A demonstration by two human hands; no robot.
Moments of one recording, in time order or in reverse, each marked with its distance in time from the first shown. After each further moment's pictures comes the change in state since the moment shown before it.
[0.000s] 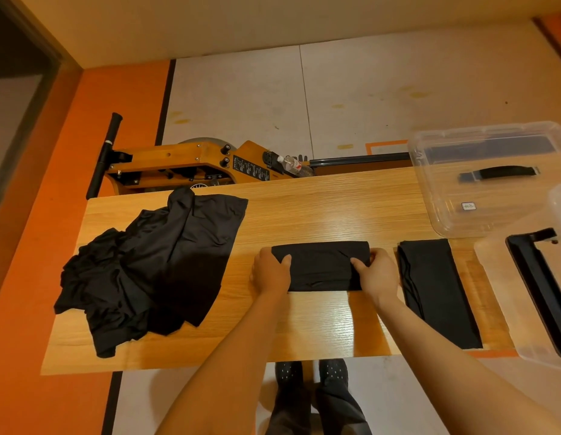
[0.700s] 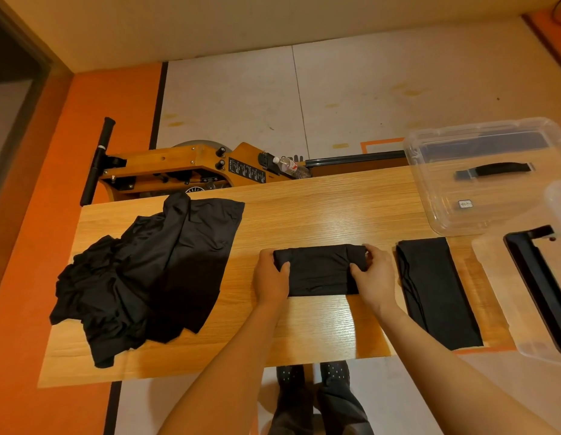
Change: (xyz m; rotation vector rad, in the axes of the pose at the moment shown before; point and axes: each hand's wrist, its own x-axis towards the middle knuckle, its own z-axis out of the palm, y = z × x) left_hand -0.008 -0.008 0.000 -0.257 0.001 0.170; right_hand -0.015 -0.003 -0.004 0.139 0.007 -0.093
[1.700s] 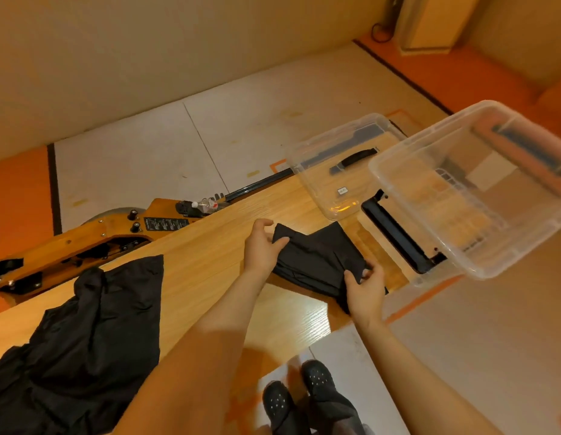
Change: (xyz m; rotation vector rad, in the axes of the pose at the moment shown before) left_hand -0.026 0.138 0.065 0.029 -0.433 0.336; right_hand -0.076 0.027 -0.097 0.475 0.528 0.279
